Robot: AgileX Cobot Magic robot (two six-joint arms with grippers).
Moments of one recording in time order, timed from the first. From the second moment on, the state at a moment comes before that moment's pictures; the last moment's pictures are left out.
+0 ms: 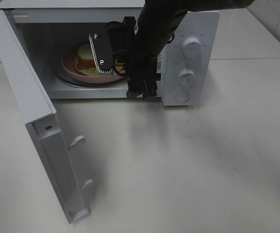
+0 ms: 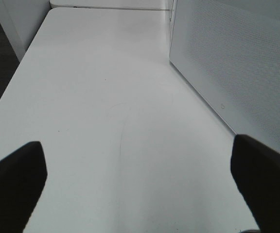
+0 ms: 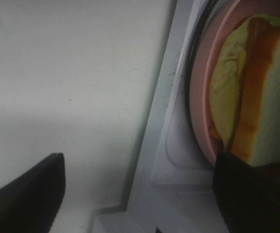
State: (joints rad) left arm 0.06 0.00 -0.52 -0.02 1.08 0.00; right arm 0.65 2.02 -1.59 -0.08 0.62 -1.17
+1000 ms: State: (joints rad) left arm 0.06 0.00 -0.52 -0.02 1.08 0.00; right arm 0.65 2.42 -2.05 -0.08 0.59 -1.09
